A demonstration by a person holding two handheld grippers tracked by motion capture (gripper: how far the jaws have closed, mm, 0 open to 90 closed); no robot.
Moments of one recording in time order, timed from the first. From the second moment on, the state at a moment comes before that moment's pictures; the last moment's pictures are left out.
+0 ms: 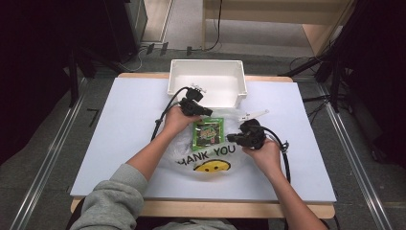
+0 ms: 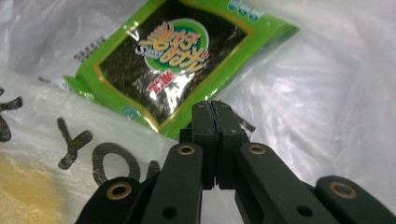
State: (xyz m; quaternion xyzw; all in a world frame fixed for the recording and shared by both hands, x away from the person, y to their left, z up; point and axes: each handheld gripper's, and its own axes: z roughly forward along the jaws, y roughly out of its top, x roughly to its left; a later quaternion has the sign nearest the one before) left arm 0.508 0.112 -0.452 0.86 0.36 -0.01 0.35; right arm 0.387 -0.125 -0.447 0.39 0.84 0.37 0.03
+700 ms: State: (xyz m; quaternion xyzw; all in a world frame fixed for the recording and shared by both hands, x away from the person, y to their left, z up) left arm 0.509 0.112 -0.461 0.86 0.38 0.00 0.34; right arm 0.352 -0.129 -0.466 0.38 0.85 0.35 0.03
